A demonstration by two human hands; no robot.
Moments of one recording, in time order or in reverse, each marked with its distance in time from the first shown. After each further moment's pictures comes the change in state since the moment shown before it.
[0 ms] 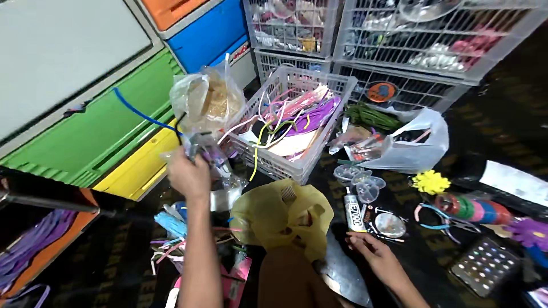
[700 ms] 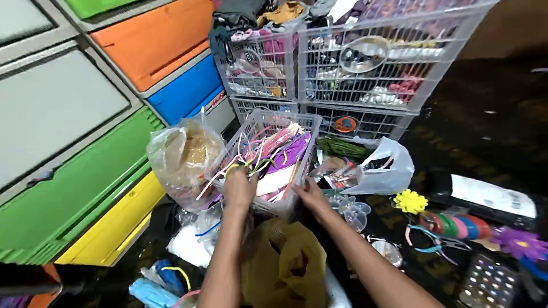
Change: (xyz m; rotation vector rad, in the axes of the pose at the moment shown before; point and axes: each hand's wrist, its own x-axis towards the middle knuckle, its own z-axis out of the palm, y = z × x) left_hand 0.013 0.130 0.083 0.021 -0.602 0.335; right_hand 0.198 -0.161 0.035 0.261 0.066 0.152
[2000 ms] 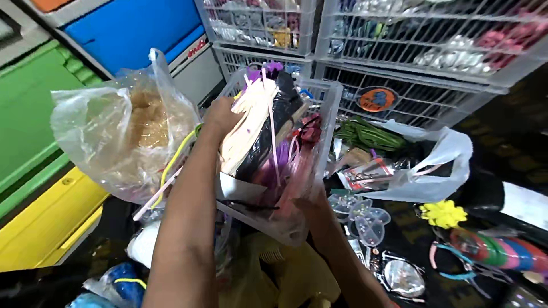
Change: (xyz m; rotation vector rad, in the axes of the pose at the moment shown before) left_hand 0.241 -0.036 0.048 0.101 -0.105 0.183; right_hand 0.014 0.009 0.027 0.140 0.072 0.039
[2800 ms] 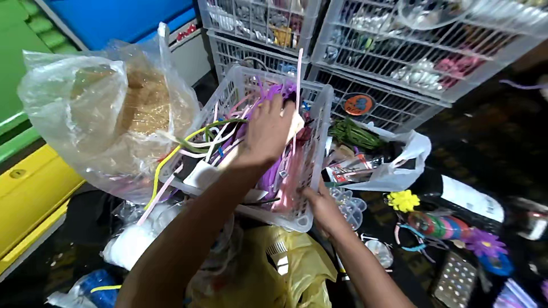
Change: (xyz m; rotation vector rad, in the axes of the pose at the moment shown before) left_hand -0.105 0.075 0.018 0.002 0.194 0.489; right_hand -0.002 0.002 0.006 -0.062 0.011 0.001
